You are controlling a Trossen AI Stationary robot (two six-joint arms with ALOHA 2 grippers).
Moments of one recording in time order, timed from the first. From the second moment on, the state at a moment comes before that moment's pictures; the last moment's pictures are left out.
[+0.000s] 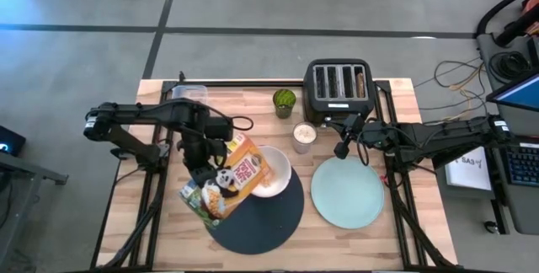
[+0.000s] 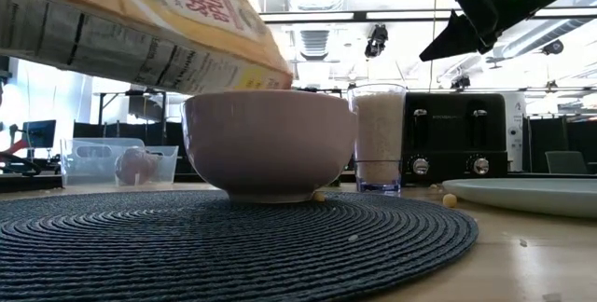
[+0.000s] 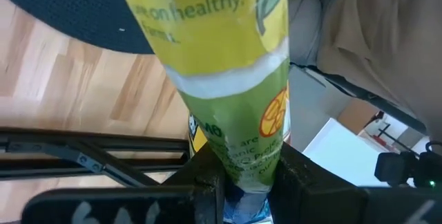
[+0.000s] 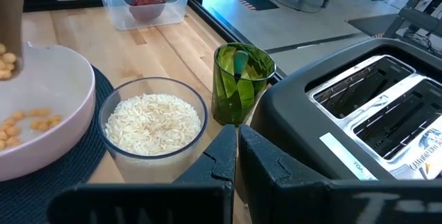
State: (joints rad) left arm -0.04 1.46 1.54 -1.56 0.67 -0.60; right arm 0.04 0.80 0.55 -0.21 0.57 0.11
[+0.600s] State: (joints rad) left arm -0.04 1.45 1.56 -1.57 0.67 -0.60; right arm 0.04 0.80 0.55 -0.23 0.57 0.11
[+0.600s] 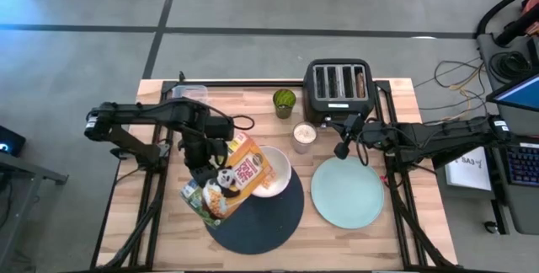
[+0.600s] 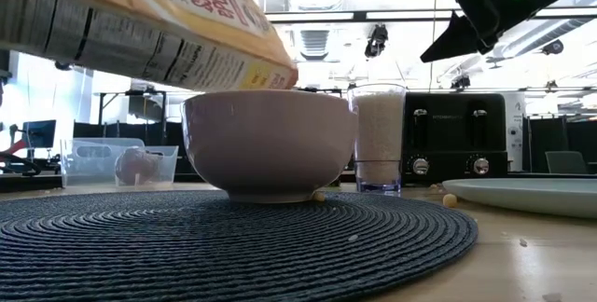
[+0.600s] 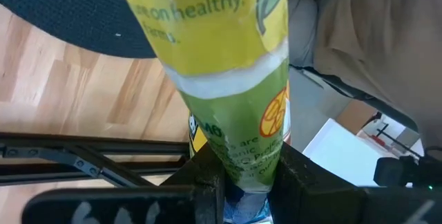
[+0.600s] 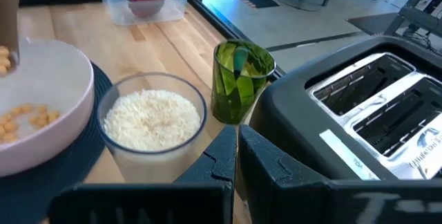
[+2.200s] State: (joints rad) left arm -0.05 1.45 1.54 -1.57 0.70 -0.61; right arm 0.04 0.80 0.55 -0.13 0.63 -0.11
